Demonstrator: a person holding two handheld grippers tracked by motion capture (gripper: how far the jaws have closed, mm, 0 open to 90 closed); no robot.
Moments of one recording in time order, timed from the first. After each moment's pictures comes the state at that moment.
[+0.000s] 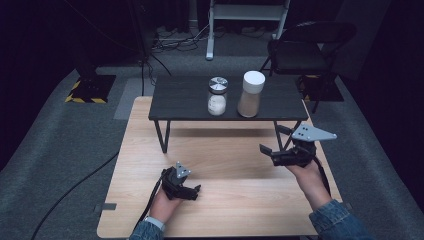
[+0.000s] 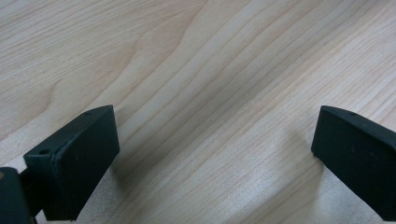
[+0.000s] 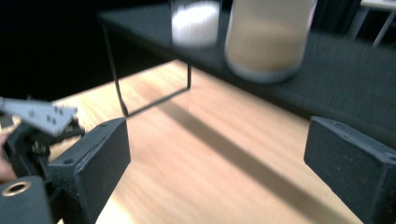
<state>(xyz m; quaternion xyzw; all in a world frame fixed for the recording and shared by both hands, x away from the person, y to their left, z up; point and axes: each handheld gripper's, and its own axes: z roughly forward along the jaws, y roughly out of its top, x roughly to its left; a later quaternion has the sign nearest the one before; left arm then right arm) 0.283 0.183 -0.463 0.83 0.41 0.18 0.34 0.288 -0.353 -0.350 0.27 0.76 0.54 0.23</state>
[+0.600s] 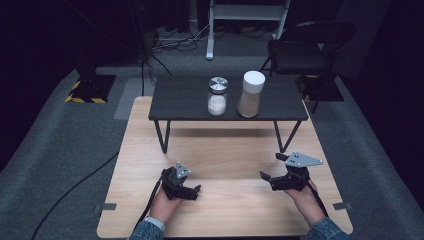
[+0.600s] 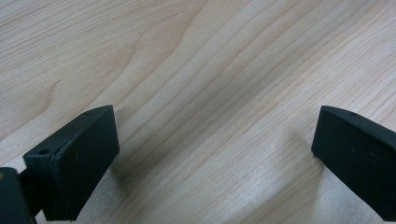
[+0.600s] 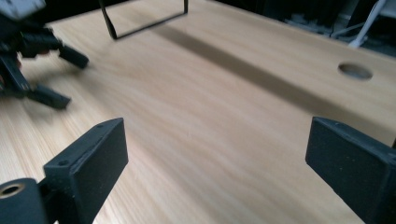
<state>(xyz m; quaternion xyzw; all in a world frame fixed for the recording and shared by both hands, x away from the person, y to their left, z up) 0.283 0.182 -0.463 0.83 0.41 0.18 0.34 0.279 -0.360 -0.424 0.30 0.80 0.48 0.21</state>
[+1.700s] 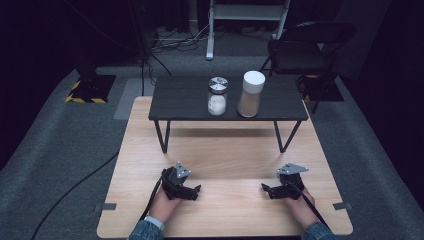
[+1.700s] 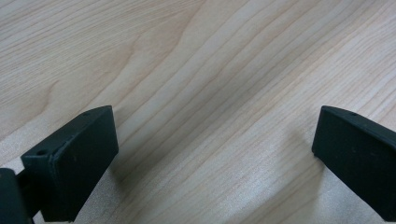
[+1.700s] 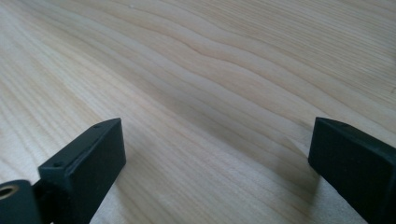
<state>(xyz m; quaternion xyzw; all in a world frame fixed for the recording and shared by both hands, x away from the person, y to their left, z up) 0.284 0.183 -0.463 0.83 0.41 0.18 0.34 0.293 -0.342 -0.463 0.39 0.83 0.36 0.19</state>
